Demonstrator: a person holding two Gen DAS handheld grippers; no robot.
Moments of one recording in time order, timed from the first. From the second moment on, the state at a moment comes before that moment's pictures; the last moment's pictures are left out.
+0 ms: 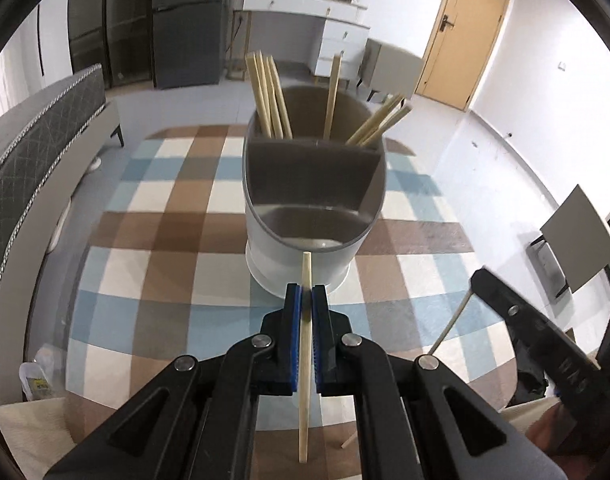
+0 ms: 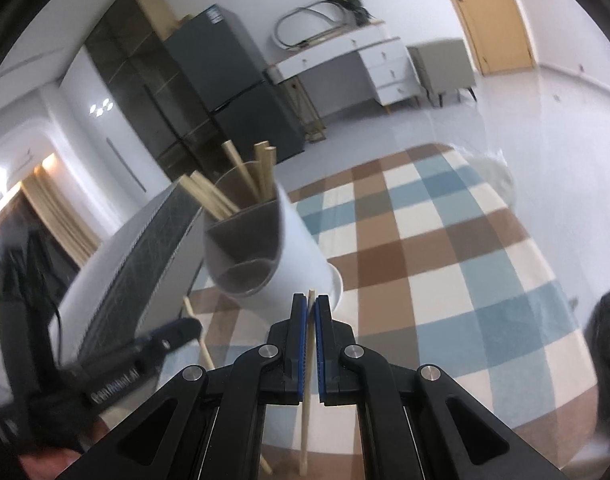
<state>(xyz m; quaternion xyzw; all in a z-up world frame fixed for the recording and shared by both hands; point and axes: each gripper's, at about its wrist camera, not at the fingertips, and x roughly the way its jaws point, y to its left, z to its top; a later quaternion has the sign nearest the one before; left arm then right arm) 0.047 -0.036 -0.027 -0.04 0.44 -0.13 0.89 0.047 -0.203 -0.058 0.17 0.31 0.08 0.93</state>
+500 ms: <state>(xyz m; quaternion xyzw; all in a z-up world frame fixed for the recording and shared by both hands) 0.025 -0.020 -0.007 -0.04 0.41 -0.16 0.90 0.011 -0.178 -0.033 0.13 0.28 0.08 0.95</state>
